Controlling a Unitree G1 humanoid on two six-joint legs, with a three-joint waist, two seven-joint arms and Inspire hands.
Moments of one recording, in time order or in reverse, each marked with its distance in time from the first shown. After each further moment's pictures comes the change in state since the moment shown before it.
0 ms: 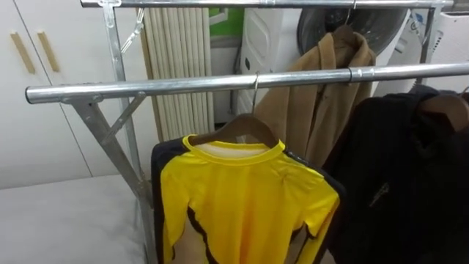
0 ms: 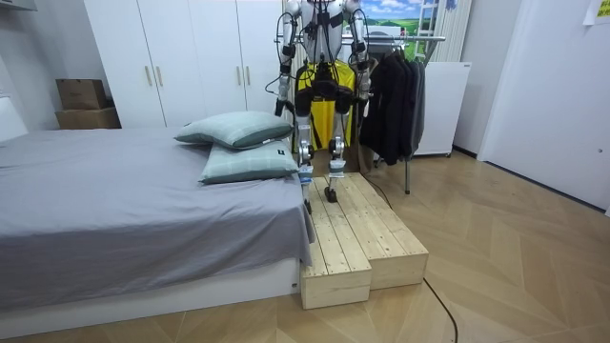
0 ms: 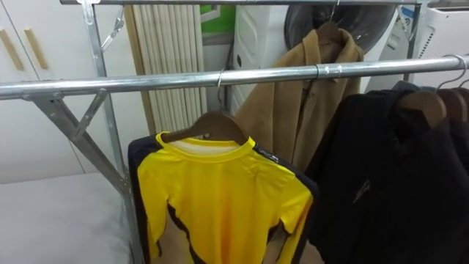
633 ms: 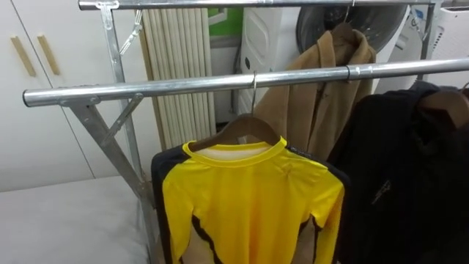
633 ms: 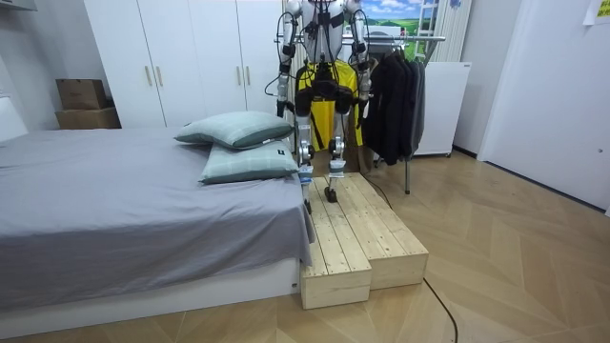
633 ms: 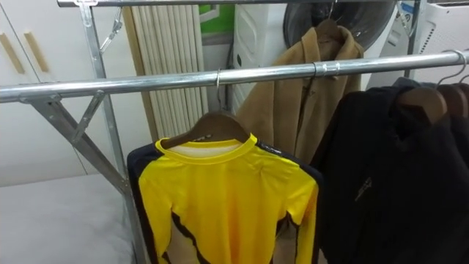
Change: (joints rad) left arm -0.008 0.007 0.033 0.015 -0.051 0.066 -0.161; right arm -0.005 -0.003 -0.029 0.008 -0.021 0.045 0.014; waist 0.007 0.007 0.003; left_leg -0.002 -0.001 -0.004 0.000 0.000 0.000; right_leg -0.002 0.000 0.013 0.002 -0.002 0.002
